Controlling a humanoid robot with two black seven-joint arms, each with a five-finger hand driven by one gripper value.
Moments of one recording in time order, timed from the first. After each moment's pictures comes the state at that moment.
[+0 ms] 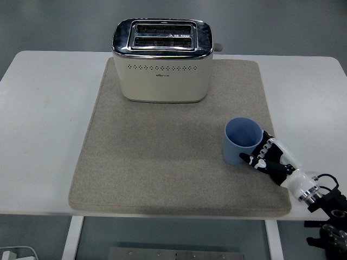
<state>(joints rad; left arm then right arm) -0.04 0.00 -0.05 -0.15 -0.03 -0.09 0.11 0.31 -0.56 0.50 1.33 -0.50 0.04 0.61</state>
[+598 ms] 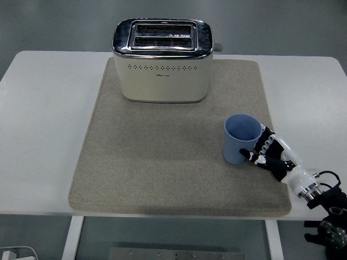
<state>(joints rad) -0.04 0.00 -0.05 -0.15 -0.03 -0.09 0.11 0.33 -0.55 0.50 1.33 -0.51 -0.01 0.61</state>
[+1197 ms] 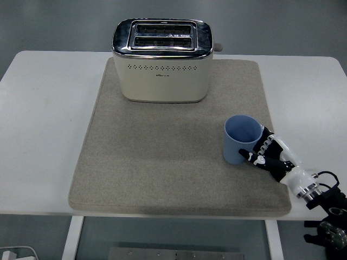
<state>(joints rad) -0.04 0.00 -0.05 -0.15 -0.03 -0.09 0.11 0.32 -0.55 0.50 1.34 -0.50 0.00 0.61</state>
